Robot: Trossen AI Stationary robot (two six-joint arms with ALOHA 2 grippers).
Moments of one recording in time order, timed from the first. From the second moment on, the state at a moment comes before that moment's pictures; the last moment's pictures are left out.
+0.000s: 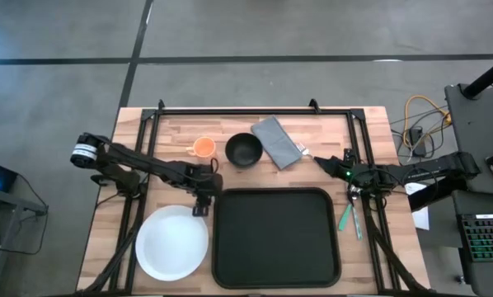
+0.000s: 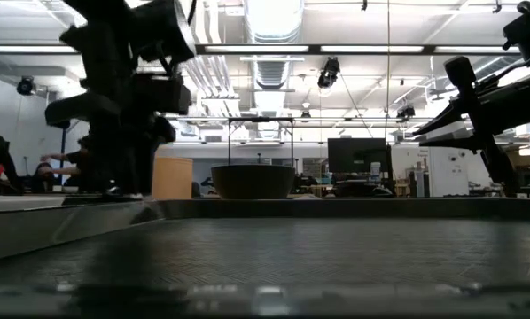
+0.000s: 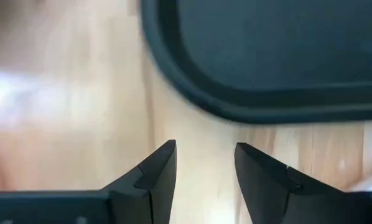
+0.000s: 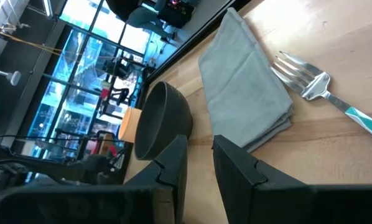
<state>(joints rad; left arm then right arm) -0.09 1.48 0.84 -0.60 -0.06 -0.04 0.10 0.42 0.01 0.06 0.70 1.39</state>
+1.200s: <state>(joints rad) 0.61 1.47 1.13 -0.92 -0.08 -0.06 0.10 0.42 0.01 0.06 0.71 1.36</state>
